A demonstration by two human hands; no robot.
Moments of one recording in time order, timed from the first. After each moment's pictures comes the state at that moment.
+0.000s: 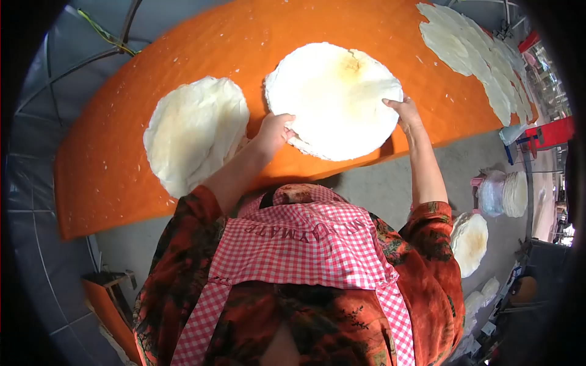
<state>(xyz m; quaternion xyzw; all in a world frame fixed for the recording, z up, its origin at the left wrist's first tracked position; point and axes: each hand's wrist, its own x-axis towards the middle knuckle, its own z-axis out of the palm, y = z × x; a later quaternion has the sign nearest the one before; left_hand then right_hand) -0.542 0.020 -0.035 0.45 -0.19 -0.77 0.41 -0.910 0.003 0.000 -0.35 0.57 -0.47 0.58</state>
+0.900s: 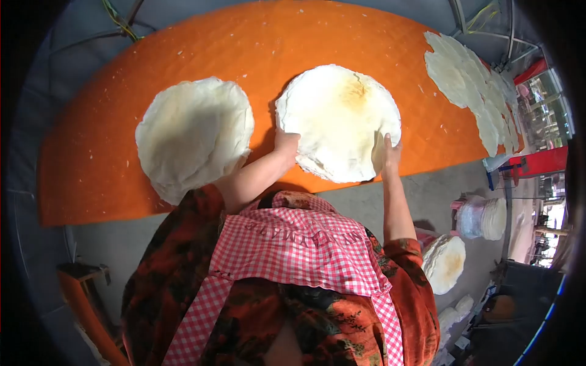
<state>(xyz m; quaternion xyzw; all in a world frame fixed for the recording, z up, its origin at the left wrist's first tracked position) -0.564 0.028 -0.018 0.55 -0.19 -0.66 0.48 -0.891 0.023 -0.102 -0.35 0.78 -0.46 0.24</state>
